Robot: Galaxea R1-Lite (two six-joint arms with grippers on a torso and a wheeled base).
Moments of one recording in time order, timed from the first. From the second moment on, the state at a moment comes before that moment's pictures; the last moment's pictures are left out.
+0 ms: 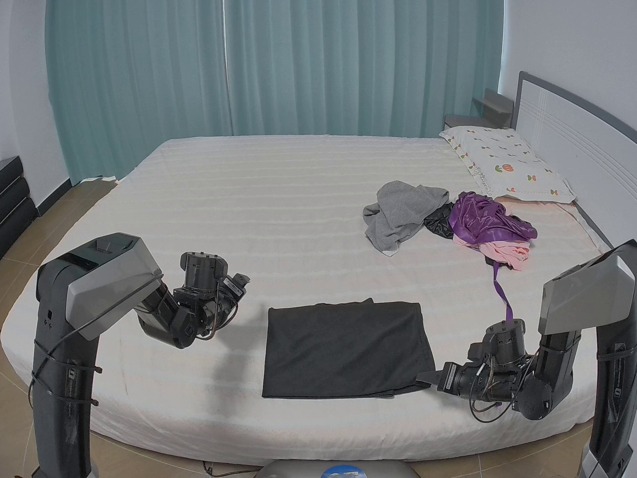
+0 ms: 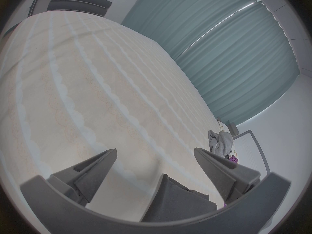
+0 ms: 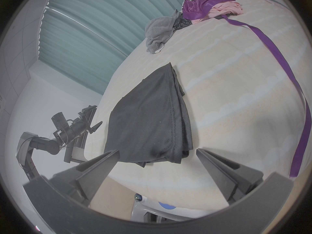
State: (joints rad) left arm -0.25 2.47 -1.16 -0.73 0.13 -1.02; right arm 0.34 2.35 -0.36 -1.28 0.26 0.67
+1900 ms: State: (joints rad) left arm -0.26 2.47 -1.16 -0.73 0.13 -1.02; right arm 0.24 2.45 -0.87 -1.01 0.20 0.71
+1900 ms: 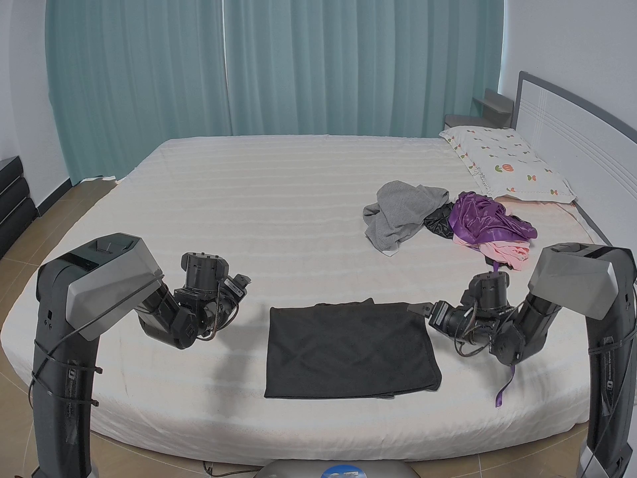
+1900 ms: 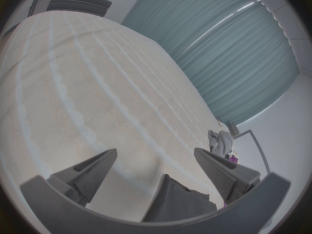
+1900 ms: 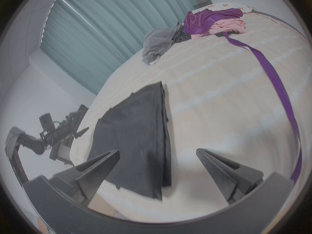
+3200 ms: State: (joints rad) left arm -0.26 2.47 -1.16 -0.73 0.13 -1.02; right arm 0.22 2.64 -1.27 -0.82 0.10 0.82
